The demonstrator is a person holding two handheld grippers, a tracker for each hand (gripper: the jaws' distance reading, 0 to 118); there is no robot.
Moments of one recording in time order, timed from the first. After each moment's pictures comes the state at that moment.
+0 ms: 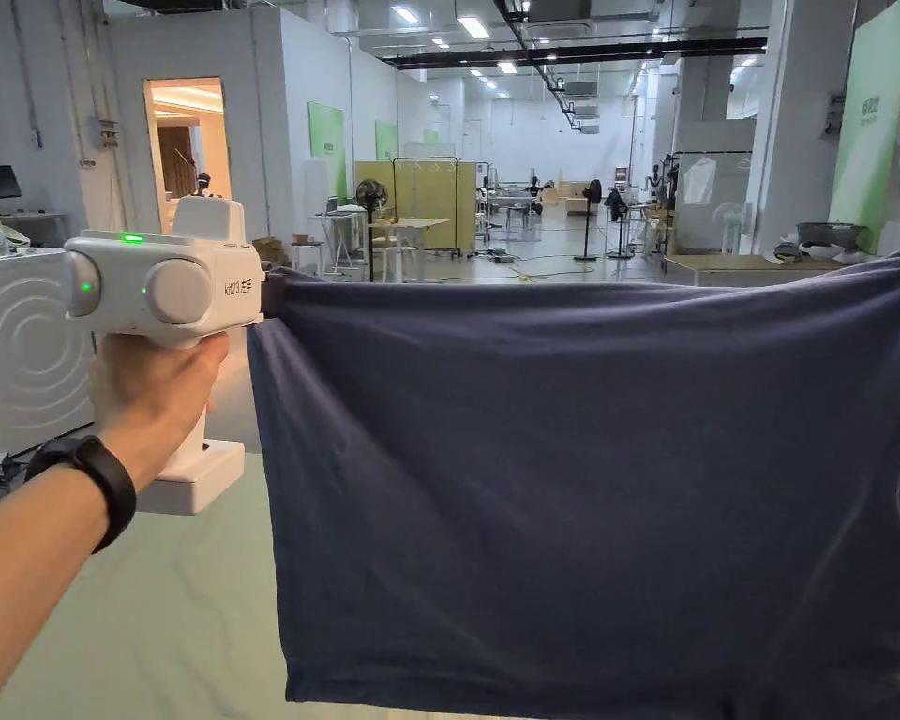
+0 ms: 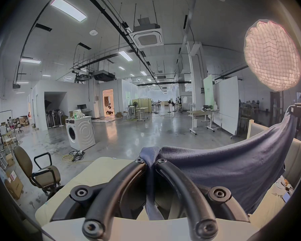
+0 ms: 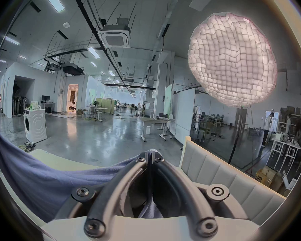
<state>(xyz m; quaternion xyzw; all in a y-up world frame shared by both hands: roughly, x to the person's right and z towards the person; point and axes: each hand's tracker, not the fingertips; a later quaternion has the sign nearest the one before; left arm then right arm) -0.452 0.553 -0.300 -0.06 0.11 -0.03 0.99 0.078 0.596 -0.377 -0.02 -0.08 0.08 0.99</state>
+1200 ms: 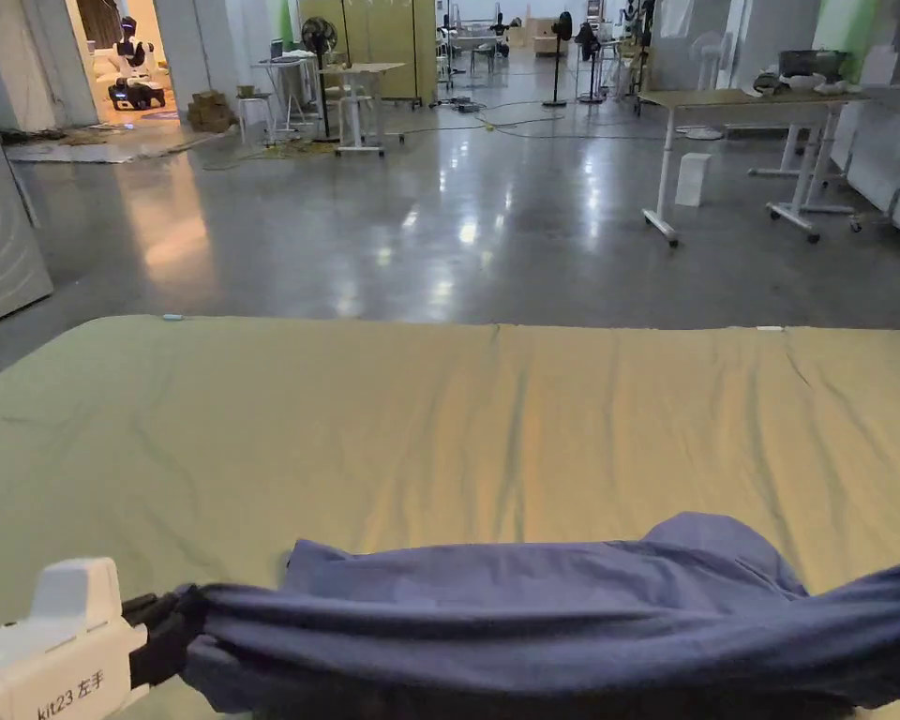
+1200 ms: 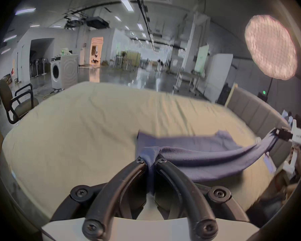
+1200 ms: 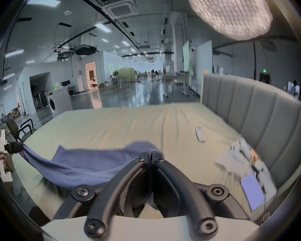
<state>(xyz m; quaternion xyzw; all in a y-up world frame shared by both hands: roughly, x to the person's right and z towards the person) -0.470 0.218 -0.129 -0.28 0.01 0.08 0.96 0.153 0.263 -0.194 -0.21 0.05 -0.01 0.98</state>
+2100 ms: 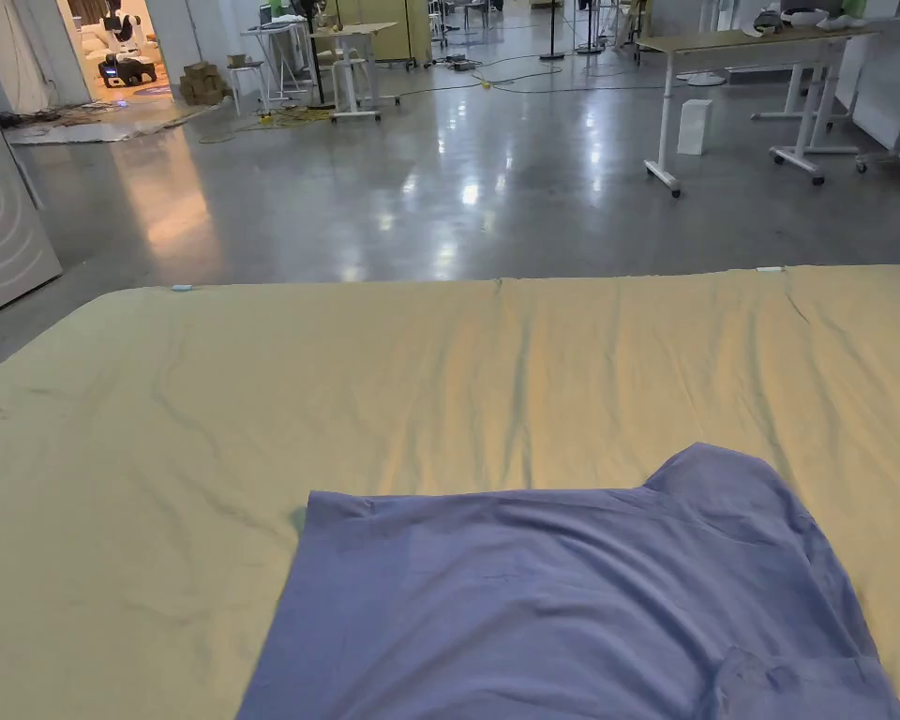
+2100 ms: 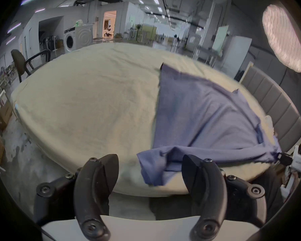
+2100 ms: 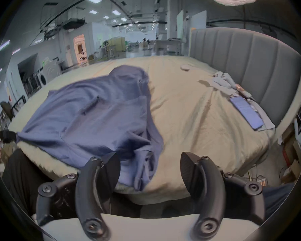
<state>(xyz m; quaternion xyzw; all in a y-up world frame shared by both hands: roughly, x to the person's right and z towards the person) -0.461 0.119 -0.007 -0.36 0.06 0.14 0.92 0.177 0.120 -0.042 -0.33 0.01 0.00 0.94</state>
